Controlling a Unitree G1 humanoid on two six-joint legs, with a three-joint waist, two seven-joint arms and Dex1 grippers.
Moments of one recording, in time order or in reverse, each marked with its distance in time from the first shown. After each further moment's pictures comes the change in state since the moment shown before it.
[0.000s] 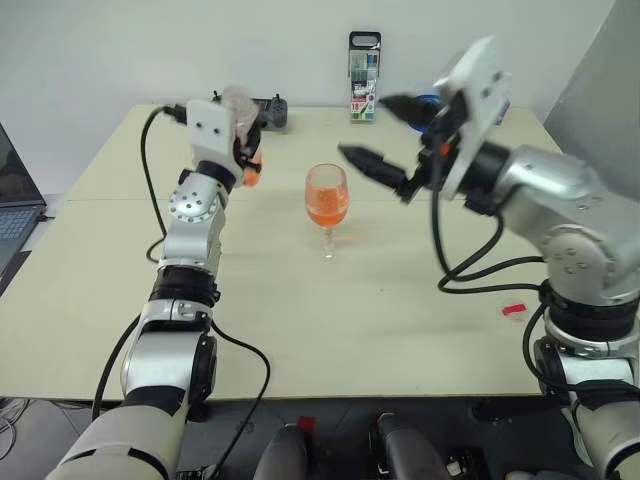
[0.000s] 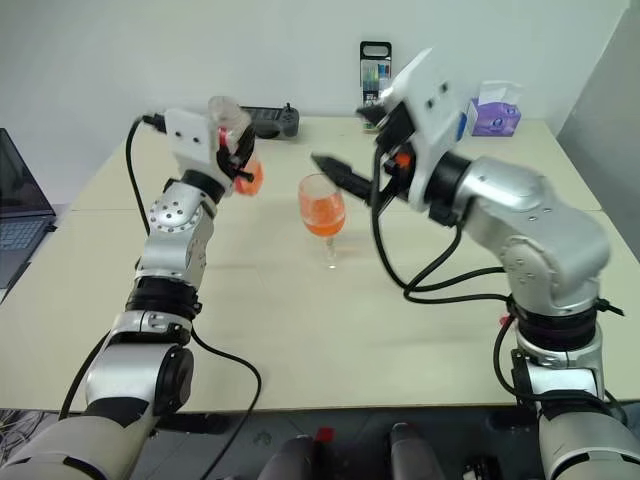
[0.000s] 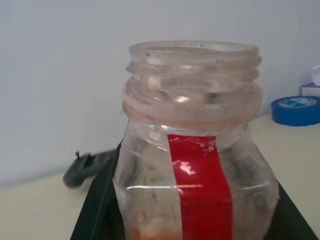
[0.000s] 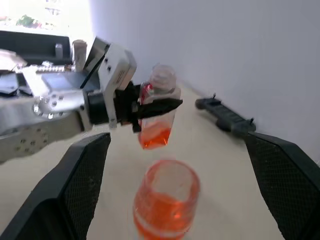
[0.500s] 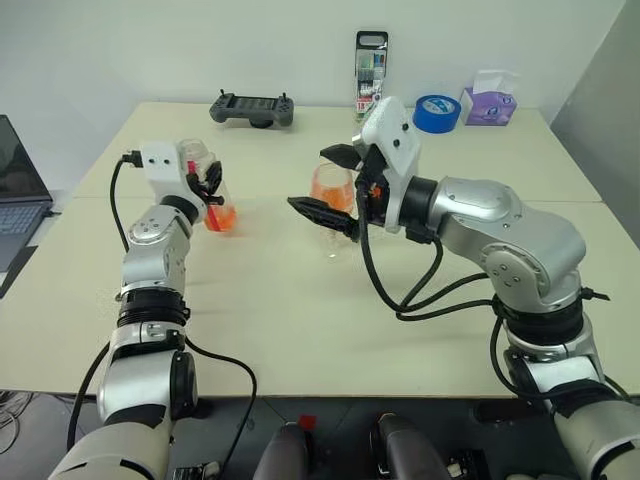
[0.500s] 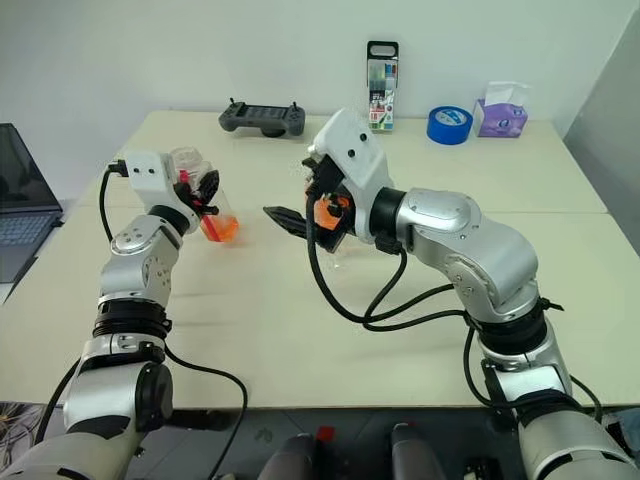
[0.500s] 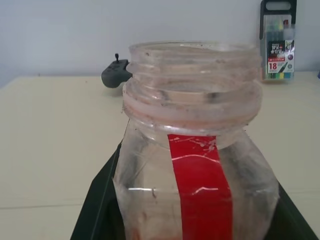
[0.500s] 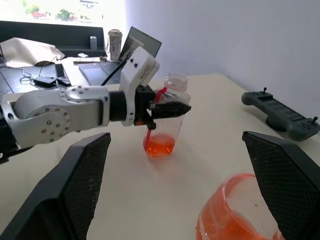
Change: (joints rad) left arm 0.046 0.062 0.126 0.073 -0.093 0.145 -0.073; right arm -0.021 0.148 0.085 -0.017 -0.036 0.032 -0.055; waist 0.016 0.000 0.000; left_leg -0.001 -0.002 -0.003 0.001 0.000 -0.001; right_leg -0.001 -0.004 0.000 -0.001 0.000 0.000
